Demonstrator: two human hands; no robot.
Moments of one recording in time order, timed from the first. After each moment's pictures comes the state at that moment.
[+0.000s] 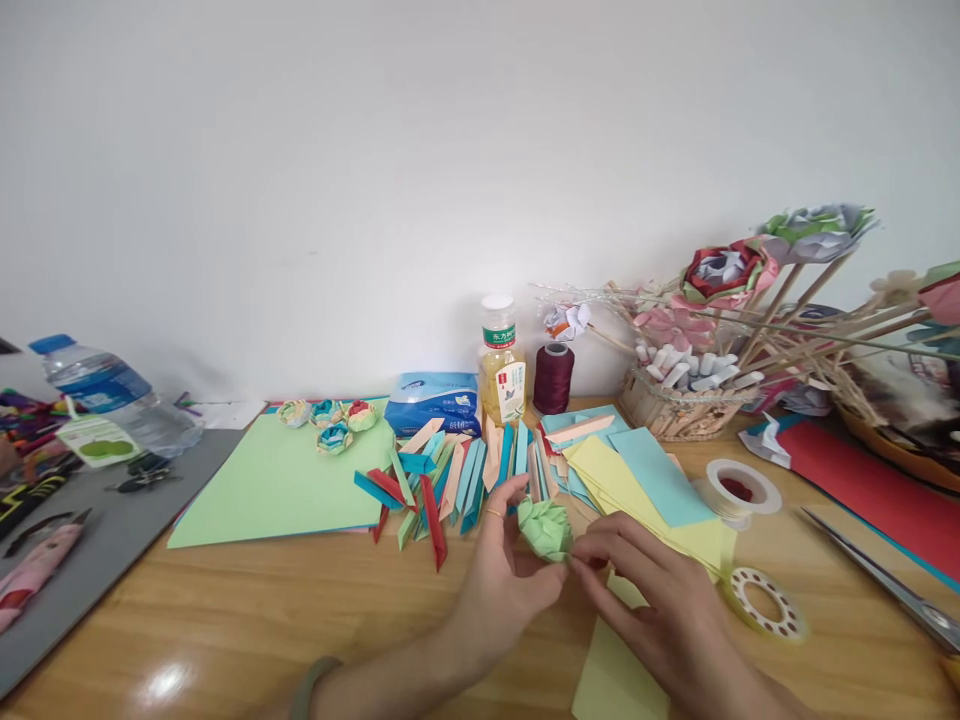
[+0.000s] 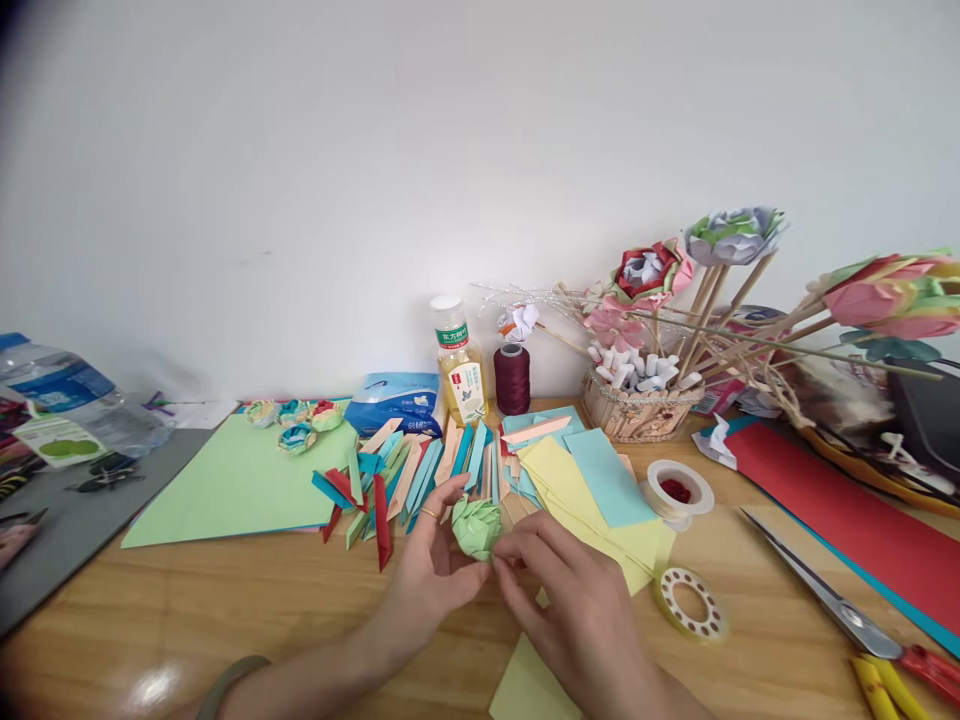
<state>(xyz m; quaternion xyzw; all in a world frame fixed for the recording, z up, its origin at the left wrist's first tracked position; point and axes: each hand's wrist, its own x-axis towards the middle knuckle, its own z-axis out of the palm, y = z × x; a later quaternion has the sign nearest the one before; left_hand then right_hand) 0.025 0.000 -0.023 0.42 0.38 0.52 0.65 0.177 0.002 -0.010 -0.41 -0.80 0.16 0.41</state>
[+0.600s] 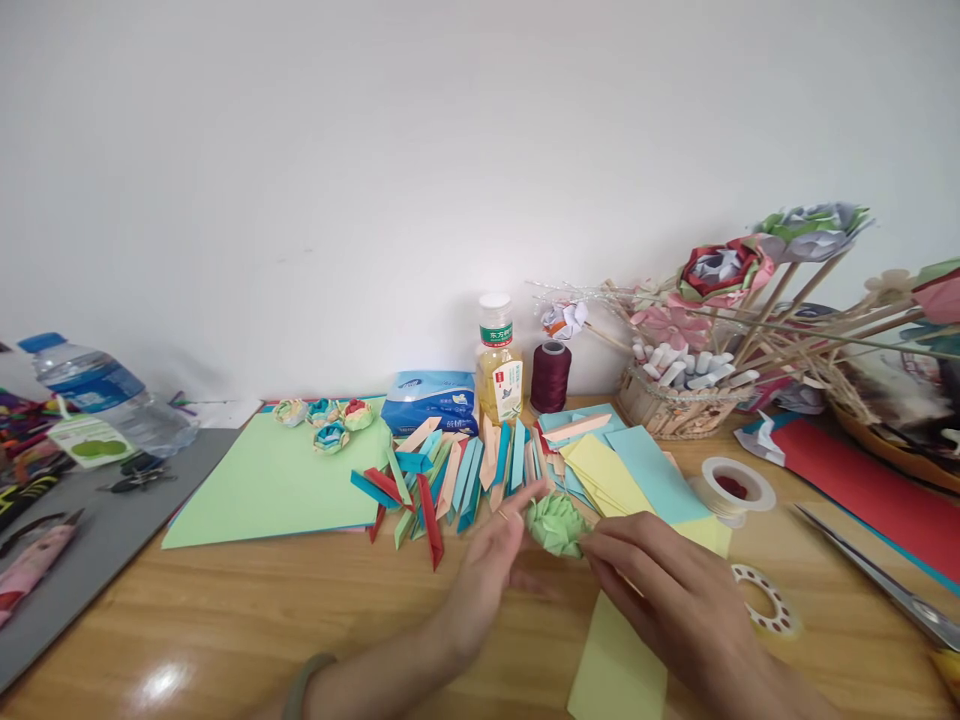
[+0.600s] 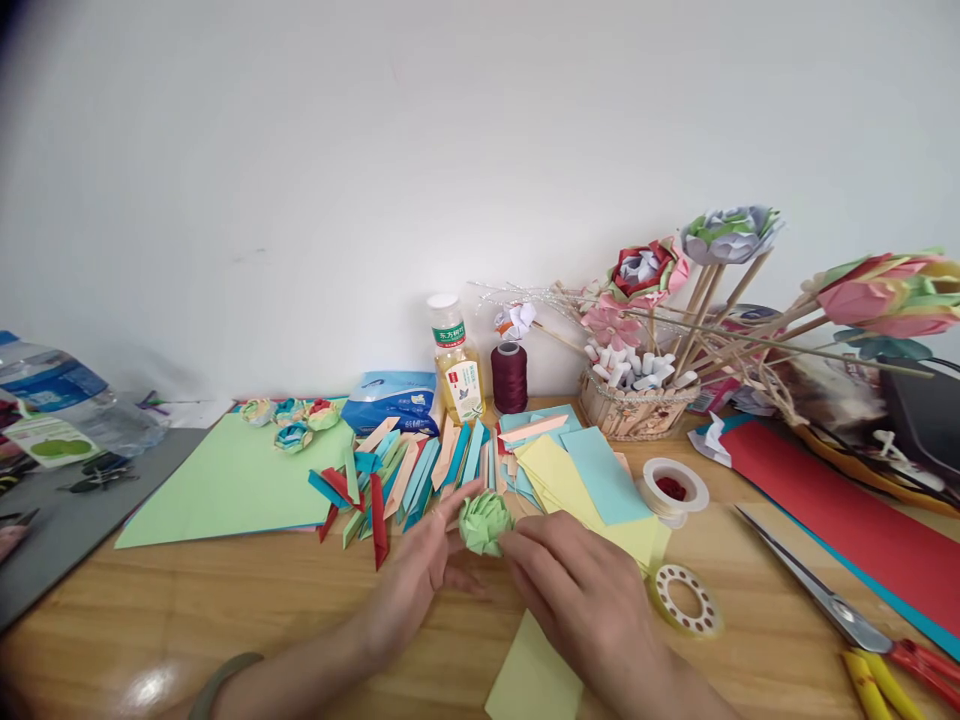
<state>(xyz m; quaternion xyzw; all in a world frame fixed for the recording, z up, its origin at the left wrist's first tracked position) 0.014 0.003 -0.015 0.41 0.37 0.46 0.69 0.193 0.006 -0.009 -0.36 -0.85 -0.03 0.39</state>
